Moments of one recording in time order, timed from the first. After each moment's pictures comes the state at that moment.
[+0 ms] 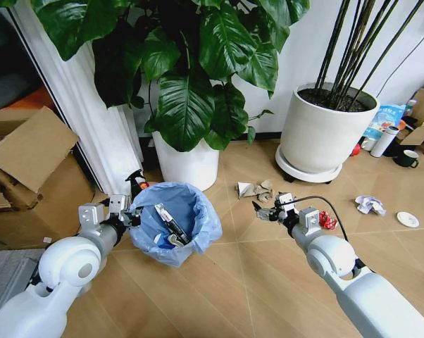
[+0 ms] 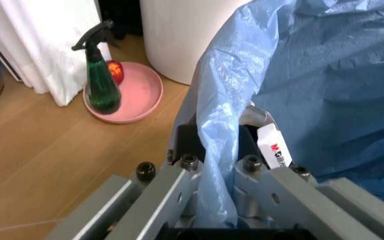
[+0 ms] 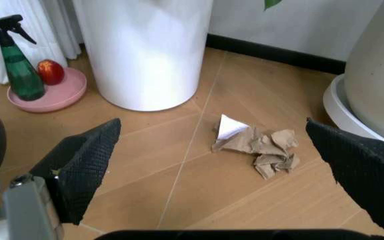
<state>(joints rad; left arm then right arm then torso) 1.19 -0.89 -0.43 -2.15 -0.97 0.70 -0.40 -1.11 0.96 0.23 1.88 0.48 -0.36 0.07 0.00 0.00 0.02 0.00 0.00</state>
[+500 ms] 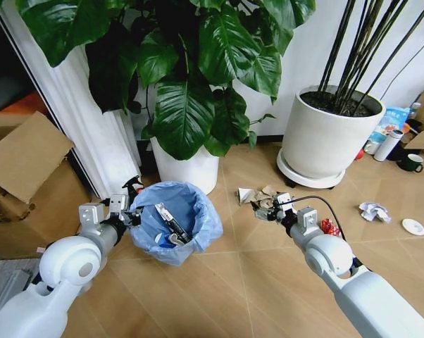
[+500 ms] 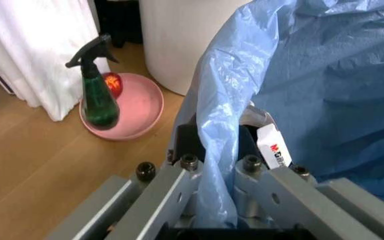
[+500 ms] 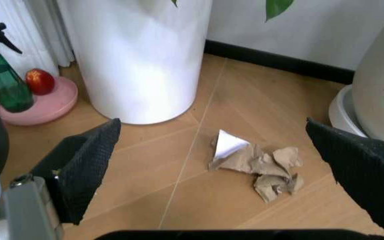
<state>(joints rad) 1.19 -0.89 -0.43 -2.14 -0.97 0.70 -0.40 -1.09 0.96 0.22 1.86 0.48 -0.35 0.06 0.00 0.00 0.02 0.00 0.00</state>
